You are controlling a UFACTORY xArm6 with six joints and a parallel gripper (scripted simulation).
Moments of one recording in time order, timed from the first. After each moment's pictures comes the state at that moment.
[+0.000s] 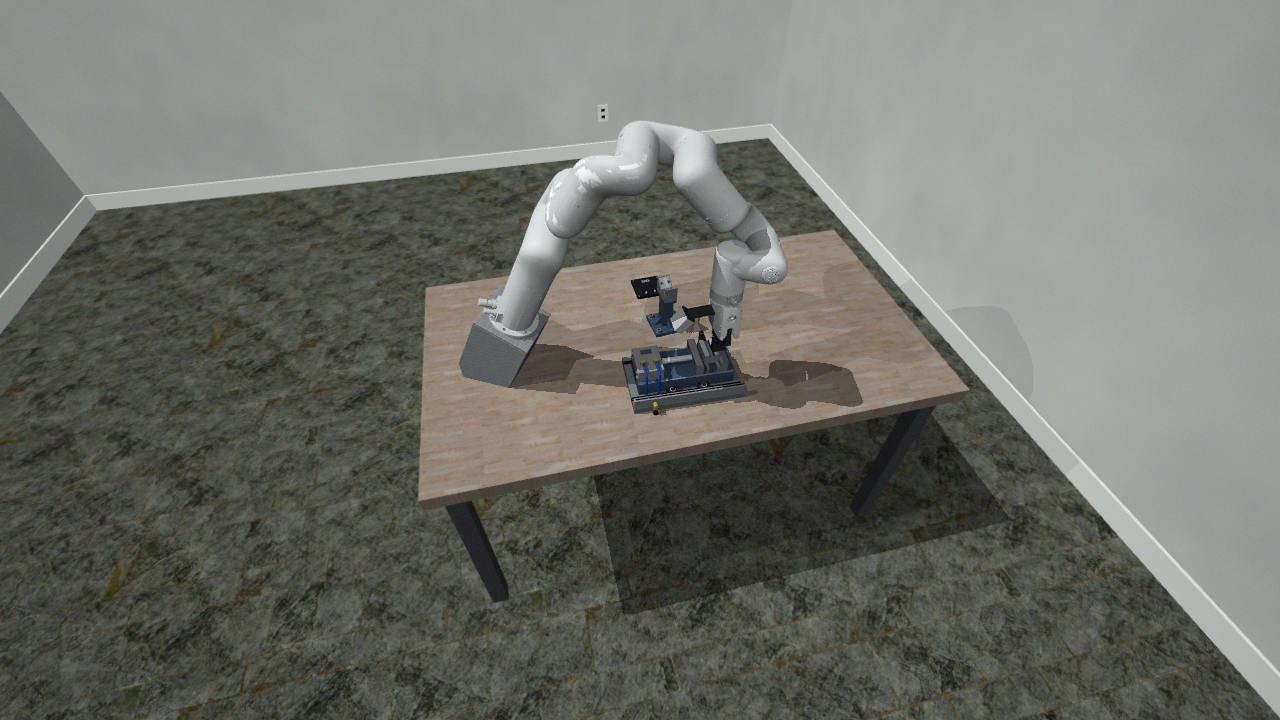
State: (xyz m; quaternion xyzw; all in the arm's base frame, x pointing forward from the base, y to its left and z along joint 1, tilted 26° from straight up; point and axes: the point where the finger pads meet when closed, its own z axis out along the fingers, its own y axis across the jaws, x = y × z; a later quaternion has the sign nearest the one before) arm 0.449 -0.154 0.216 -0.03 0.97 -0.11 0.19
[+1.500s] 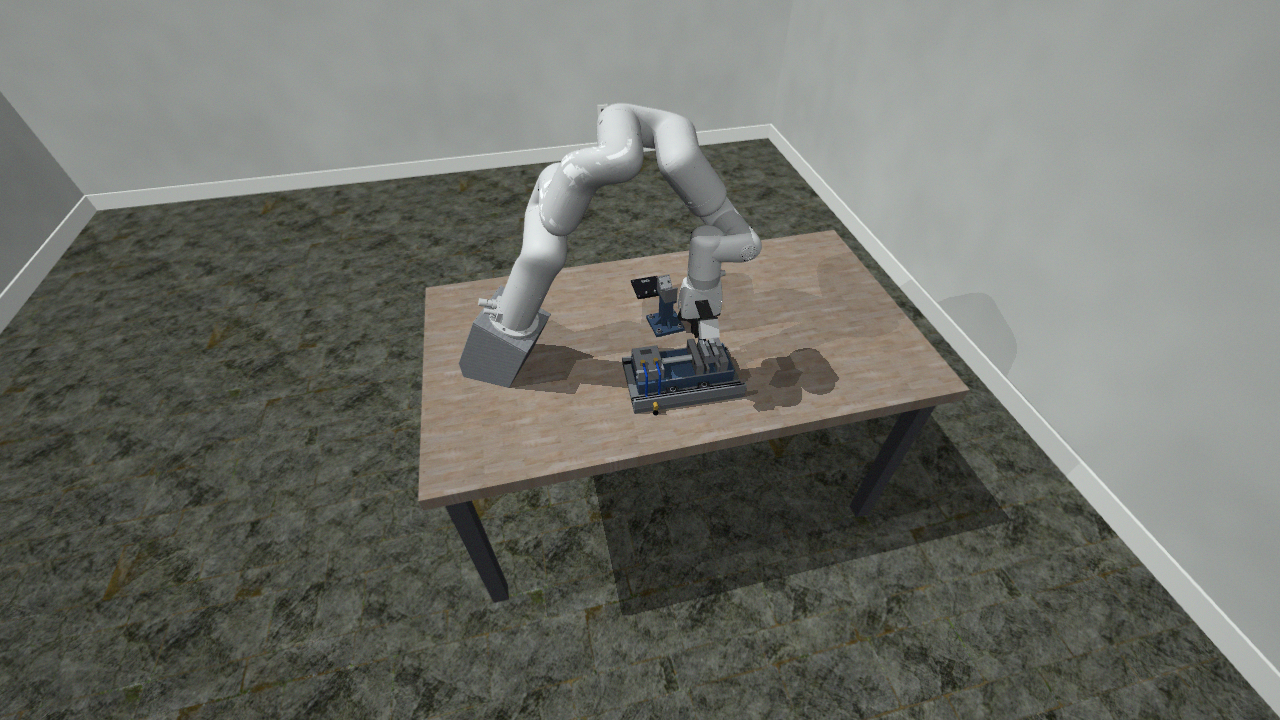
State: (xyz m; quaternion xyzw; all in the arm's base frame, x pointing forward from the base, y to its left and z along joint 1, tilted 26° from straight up) arm 0.417 -0.095 0.189 -0.69 0.69 -0.22 0.07
